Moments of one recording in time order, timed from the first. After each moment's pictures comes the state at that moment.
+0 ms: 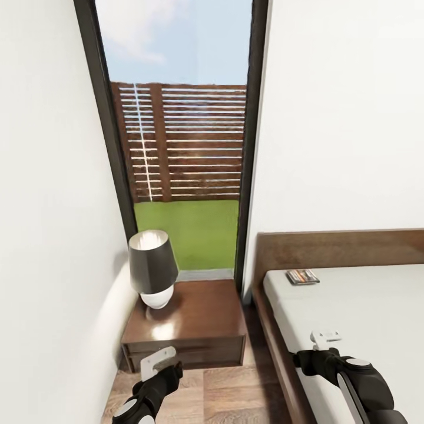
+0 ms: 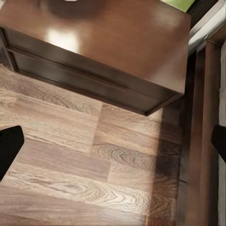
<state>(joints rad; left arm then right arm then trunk) 0.02 -0.12 -0.27 -1.53 0.53 0.46 0.58 -0.11 -0.11 -0.06 -1.59 0.07 0.90 0.20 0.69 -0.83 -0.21</state>
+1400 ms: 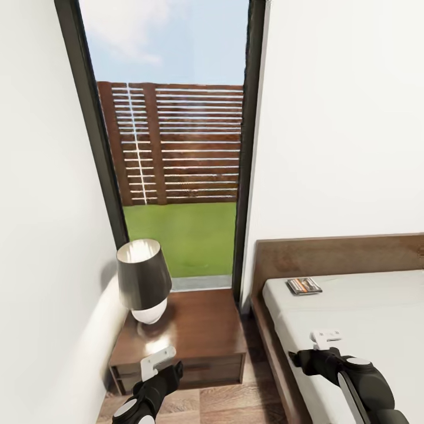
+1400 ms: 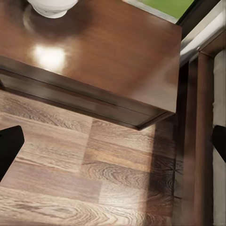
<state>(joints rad) 0.02 -0.12 -0.27 -1.53 0.53 0.46 0.57 -0.11 -0.11 -0.06 -1.60 0.07 0.91 0.20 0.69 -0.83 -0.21</state>
